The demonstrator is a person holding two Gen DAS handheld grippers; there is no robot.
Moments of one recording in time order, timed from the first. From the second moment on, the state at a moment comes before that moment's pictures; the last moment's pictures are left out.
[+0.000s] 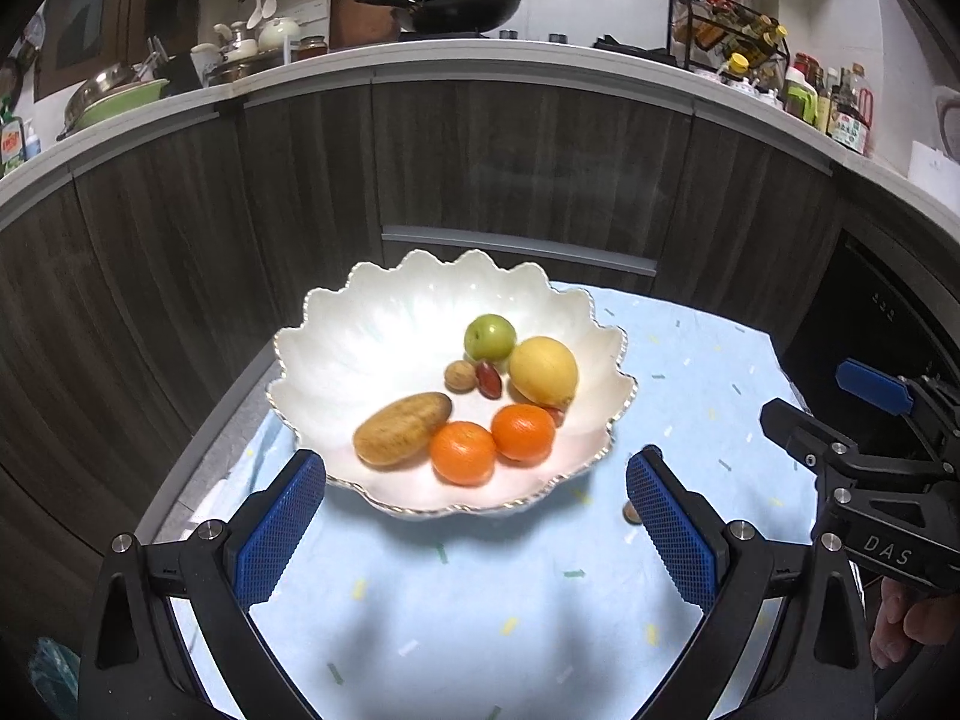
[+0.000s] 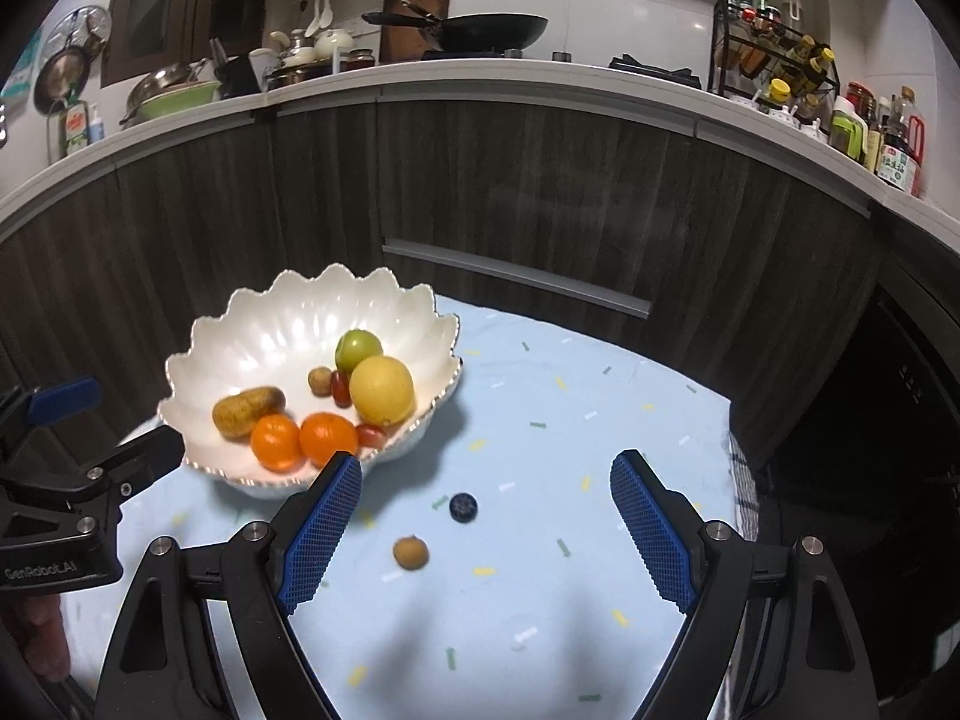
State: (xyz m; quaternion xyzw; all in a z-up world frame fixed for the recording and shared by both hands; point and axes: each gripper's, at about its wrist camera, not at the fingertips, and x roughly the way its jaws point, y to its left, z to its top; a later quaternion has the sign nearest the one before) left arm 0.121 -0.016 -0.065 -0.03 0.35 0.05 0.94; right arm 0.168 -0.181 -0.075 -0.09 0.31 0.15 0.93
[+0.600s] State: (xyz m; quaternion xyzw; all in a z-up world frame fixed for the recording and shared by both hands) left arm 0.118 -0.089 -0.097 0.02 0.35 0.04 0.94; right arm 0.187 -0.219 -0.120 -0.13 0.34 0.22 0.90
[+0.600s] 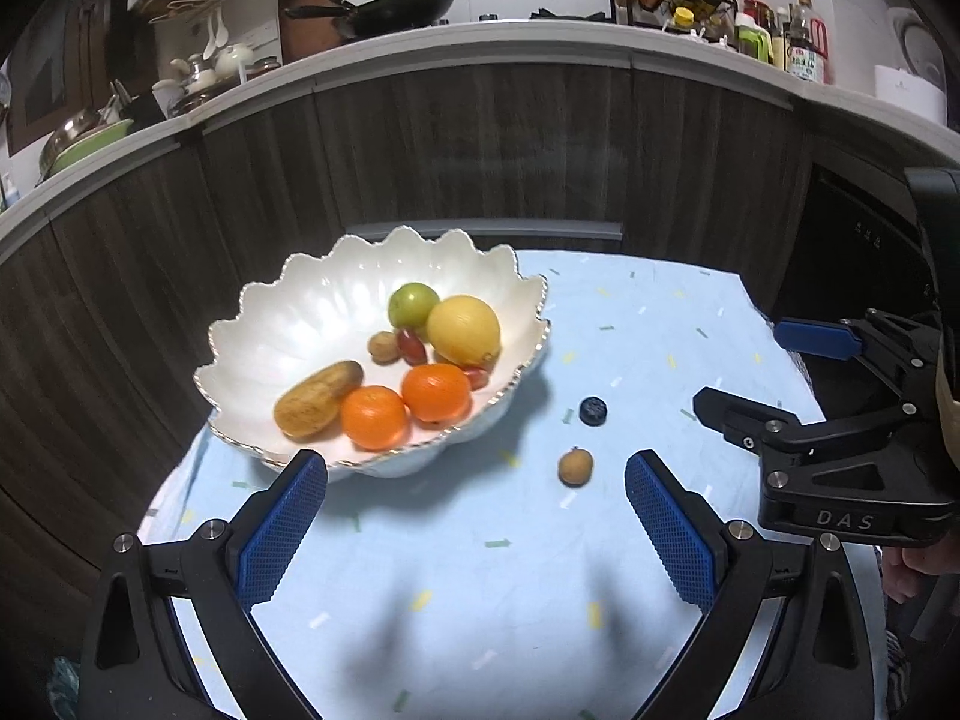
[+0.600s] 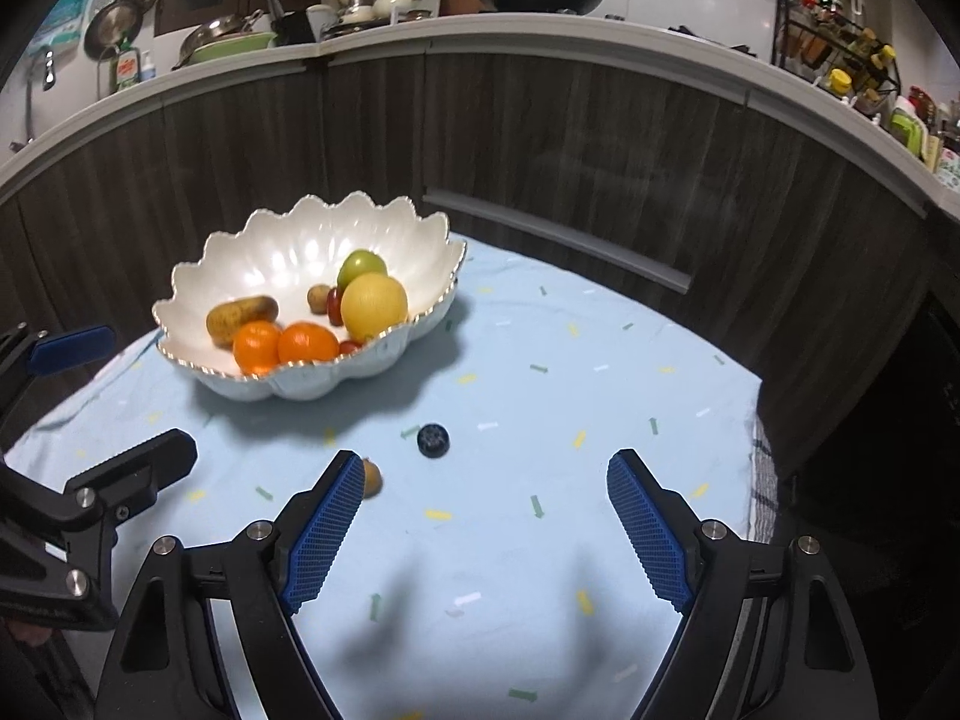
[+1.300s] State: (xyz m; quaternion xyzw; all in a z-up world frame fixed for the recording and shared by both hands) left arm 0.165 -0.125 -0.157 0.01 0.39 0.05 0.92; right arm 0.245 -0.218 -0.168 -0.19 0.37 0.34 0.84
